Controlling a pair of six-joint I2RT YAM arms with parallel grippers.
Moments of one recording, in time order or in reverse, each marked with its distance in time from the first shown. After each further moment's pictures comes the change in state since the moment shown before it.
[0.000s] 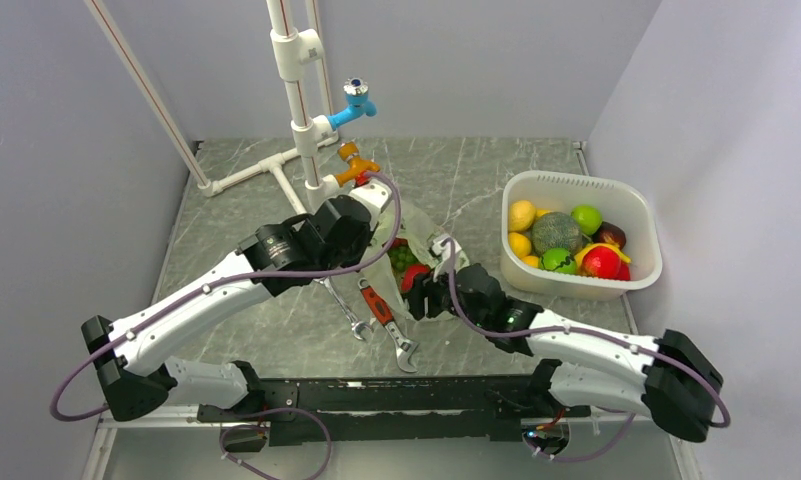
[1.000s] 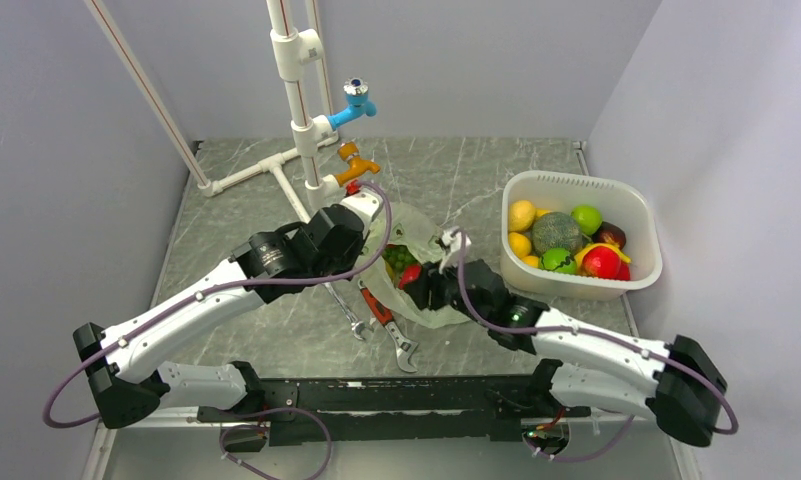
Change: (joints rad) left arm 0.003 -0.063 -0.083 -0.037 -0.001 -0.034; right arm 0.002 -0.129 0.014 -0.127 0.134 0.100
